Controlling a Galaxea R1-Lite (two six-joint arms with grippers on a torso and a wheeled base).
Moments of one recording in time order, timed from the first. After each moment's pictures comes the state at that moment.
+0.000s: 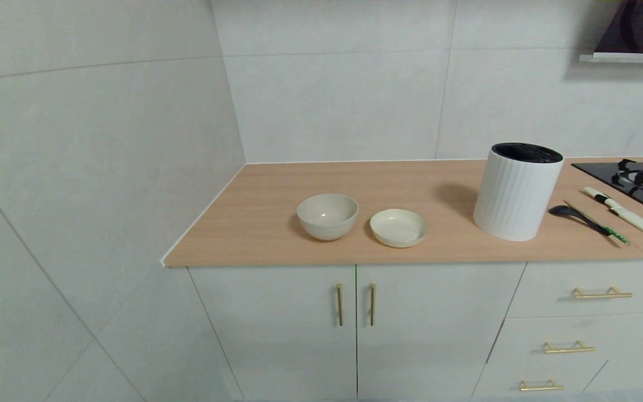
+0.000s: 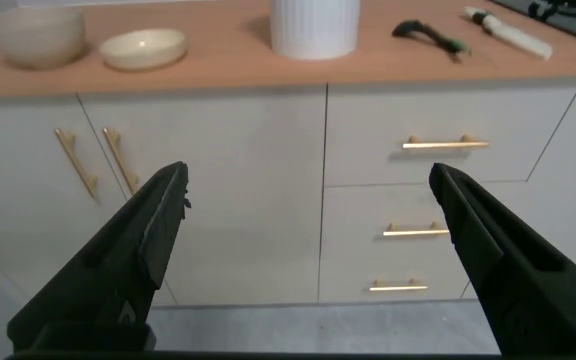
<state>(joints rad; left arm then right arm) 0.00 0.00 0.00 0.00 0.03 0.00 0.00 0.00 0.00 0.00 -0.02 0.01</state>
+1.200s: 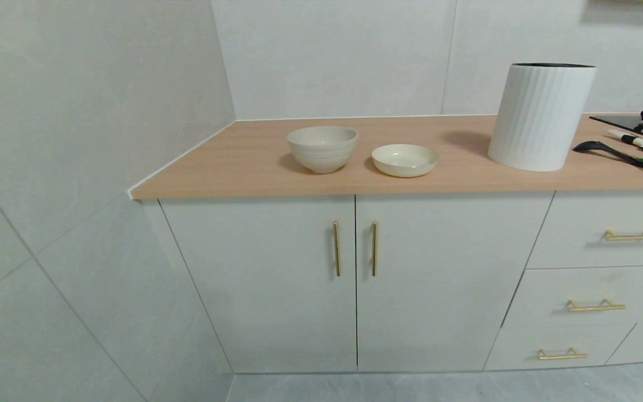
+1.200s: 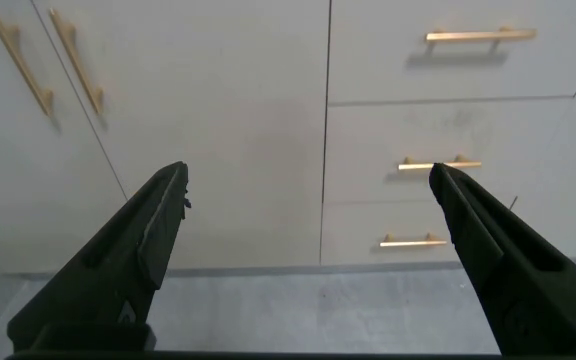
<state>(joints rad) 0.00 0.00 0.00 0.00 0.03 0.00 0.00 0.00 0.00 0.00 -0.02 0.01</state>
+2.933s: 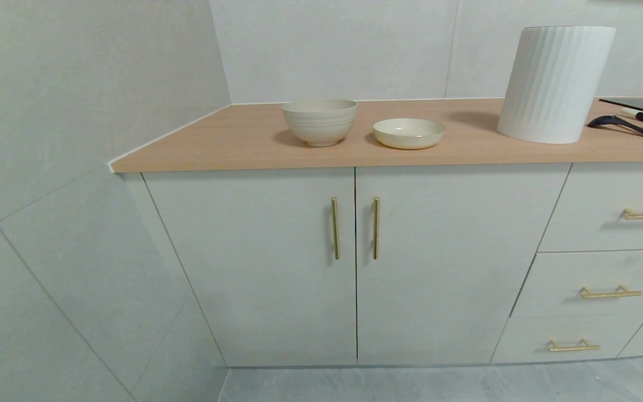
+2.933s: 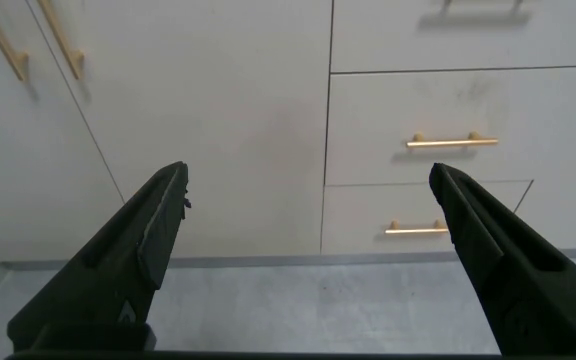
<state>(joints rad) 0.00 0.00 0.00 0.00 0.03 0.00 0.00 0.00 0.00 0.00 -0.01 0.01</state>
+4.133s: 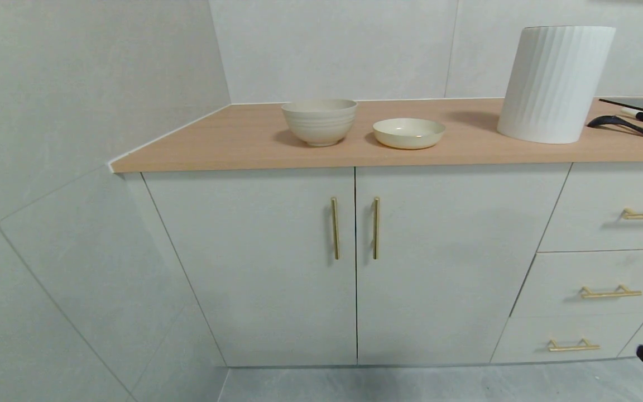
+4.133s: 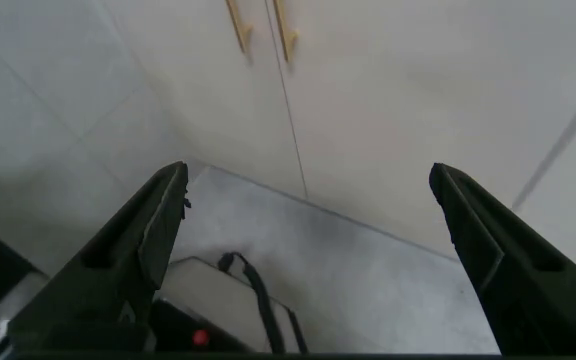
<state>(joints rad) 0.00 0.00 0.00 0.00 0.03 0.00 0.18 0.78 -0.42 -0.10 0.35 0.06</state>
